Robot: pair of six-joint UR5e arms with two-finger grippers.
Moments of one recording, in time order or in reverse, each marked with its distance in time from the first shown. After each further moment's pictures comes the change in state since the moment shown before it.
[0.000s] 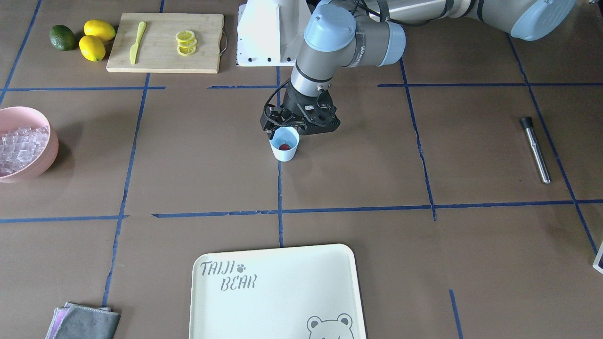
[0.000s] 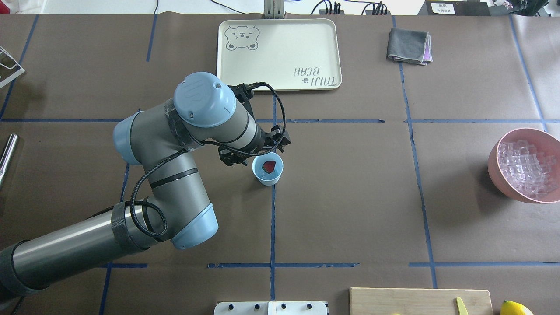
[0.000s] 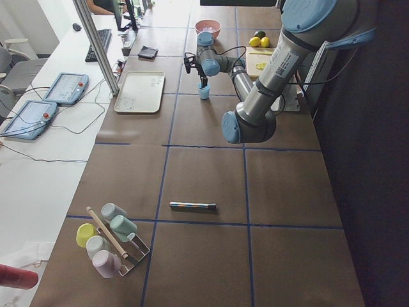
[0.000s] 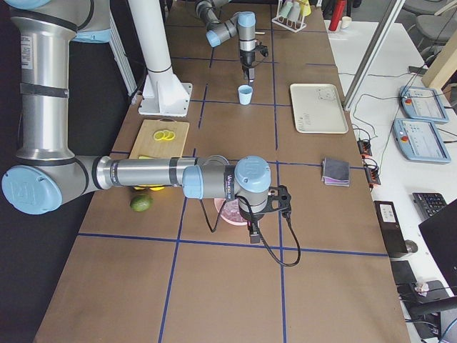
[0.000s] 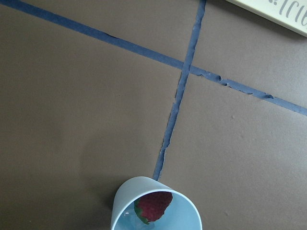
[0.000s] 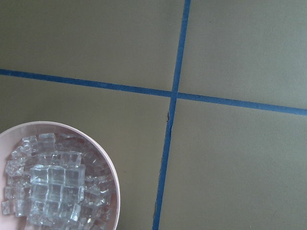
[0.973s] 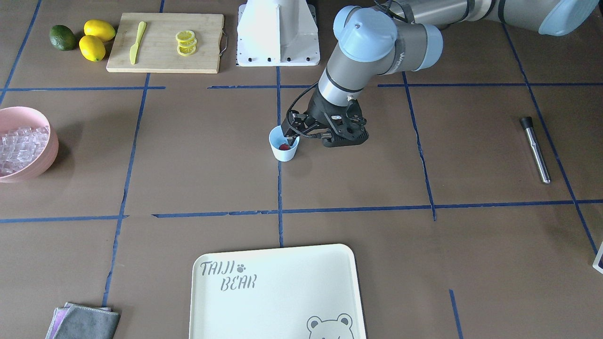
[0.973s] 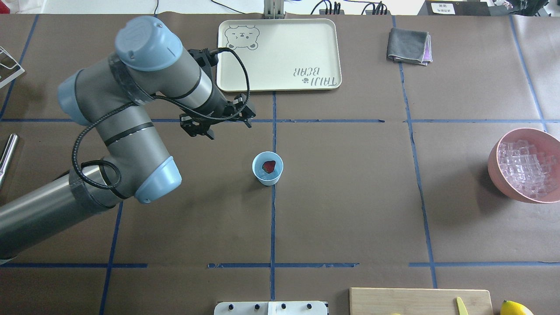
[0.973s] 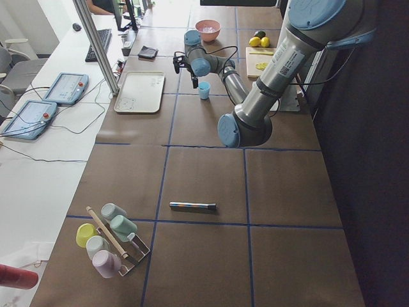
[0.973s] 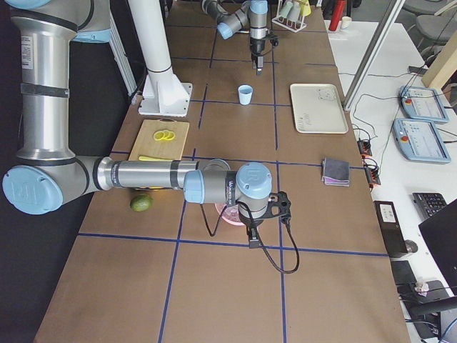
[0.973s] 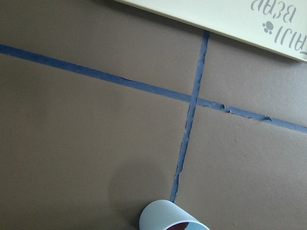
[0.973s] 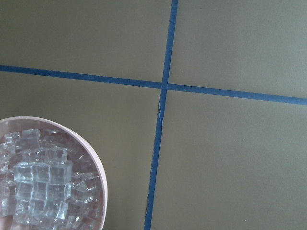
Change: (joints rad) left arm -0.184 0.084 -0.052 0.053 -0.219 0.189; right arm -0.001 0.004 -0.046 0.001 -0.002 -0.002
